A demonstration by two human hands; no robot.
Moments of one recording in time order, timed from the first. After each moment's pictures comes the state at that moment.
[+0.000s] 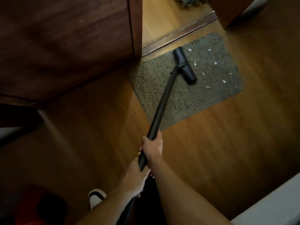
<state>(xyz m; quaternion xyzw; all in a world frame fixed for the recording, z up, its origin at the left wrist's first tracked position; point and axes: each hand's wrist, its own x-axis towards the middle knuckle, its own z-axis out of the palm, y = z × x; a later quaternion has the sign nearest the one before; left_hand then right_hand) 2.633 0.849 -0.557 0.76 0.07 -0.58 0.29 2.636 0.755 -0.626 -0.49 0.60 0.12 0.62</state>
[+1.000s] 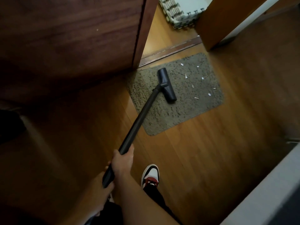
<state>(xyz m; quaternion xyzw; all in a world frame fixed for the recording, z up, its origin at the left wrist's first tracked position) 2.674 0.987 -0.571 0.75 0.09 -0.58 0.30 2.677 0.882 -0.603 -0.44 0.62 0.11 0.64</state>
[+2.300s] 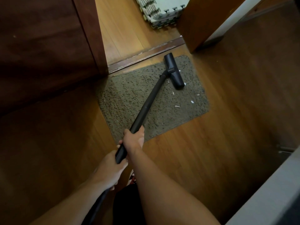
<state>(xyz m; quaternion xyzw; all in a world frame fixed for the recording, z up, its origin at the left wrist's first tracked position) 2.721 0.733 -0.585 0.75 0.02 -0.58 0.31 2.722 0.630 -0.649 -0.48 0.63 0.09 0.61</state>
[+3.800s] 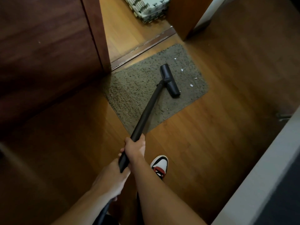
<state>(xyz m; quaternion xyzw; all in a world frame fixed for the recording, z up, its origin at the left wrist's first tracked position) 2.680 0.827 -0.534 0.80 -0.04 -0.57 0.17 2.664 0.733 -0.613 -0.39 0.65 0.05 0.65</state>
